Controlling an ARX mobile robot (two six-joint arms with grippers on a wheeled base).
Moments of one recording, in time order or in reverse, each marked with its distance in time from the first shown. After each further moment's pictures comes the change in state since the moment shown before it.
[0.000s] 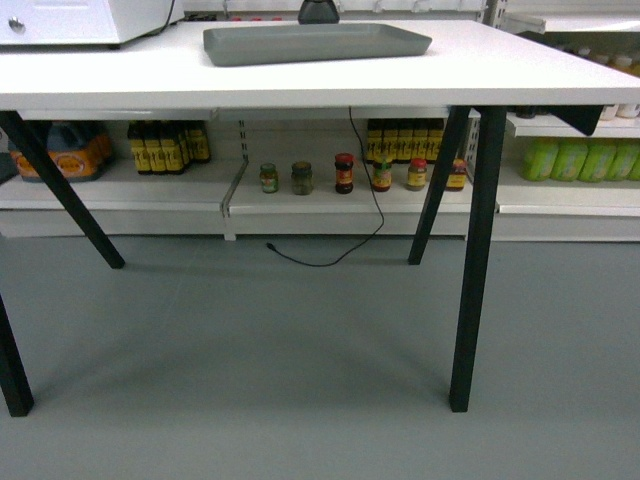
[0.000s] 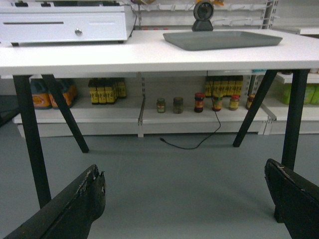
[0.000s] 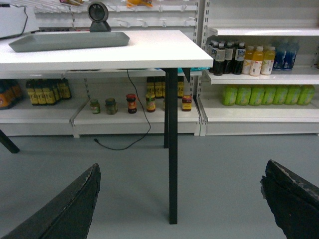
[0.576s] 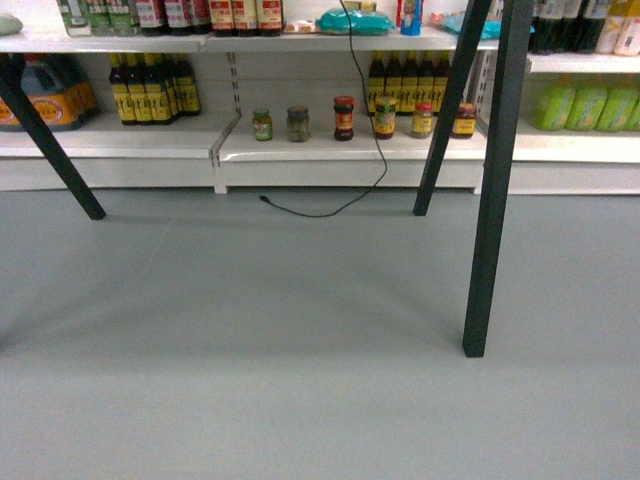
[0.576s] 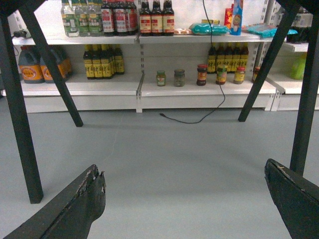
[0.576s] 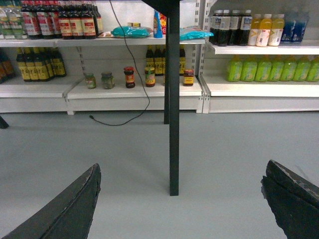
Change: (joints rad) left arm 0.000 0.000 0.000 -0.005 -0.001 0.000; right arm 0.000 0.000 0.000 -0.006 0.000 0.000
